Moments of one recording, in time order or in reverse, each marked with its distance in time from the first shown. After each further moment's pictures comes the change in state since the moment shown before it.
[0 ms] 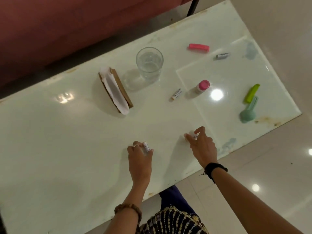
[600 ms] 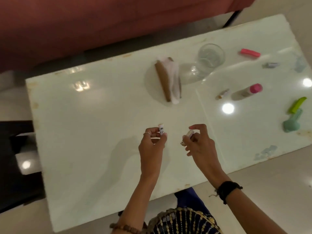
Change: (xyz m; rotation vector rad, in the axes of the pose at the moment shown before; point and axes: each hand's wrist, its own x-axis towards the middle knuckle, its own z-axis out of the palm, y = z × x) left_hand -0.003 -0.034 -0.126 -0.710 -0.010 -0.069; right_hand -0.107 -0.107 0.071 0.304 -0.173 -0.307
